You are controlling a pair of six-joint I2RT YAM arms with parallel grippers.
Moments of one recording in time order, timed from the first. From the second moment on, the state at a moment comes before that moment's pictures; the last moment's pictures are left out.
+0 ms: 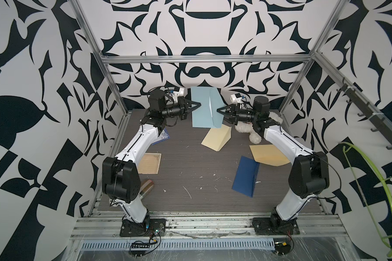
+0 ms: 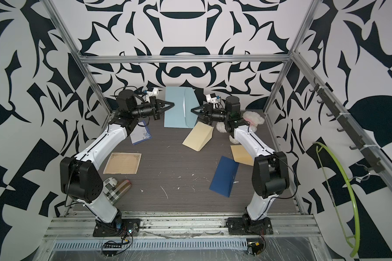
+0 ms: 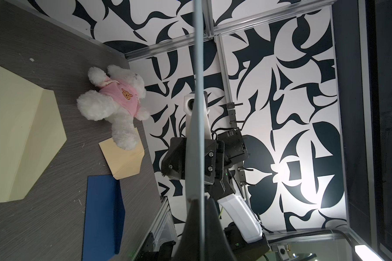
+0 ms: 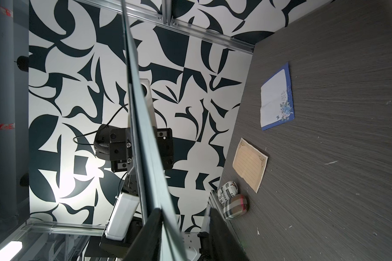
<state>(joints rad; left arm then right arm) -0.29 1.70 1.51 0.17 1.02 -1.29 0.24 1.73 1.40 0.20 -1.10 1.20</state>
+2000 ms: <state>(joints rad) -0.28 1.73 1.61 -0.26 0.81 -1.03 0.35 1.55 1.33 -0.12 -0.71 0.98</state>
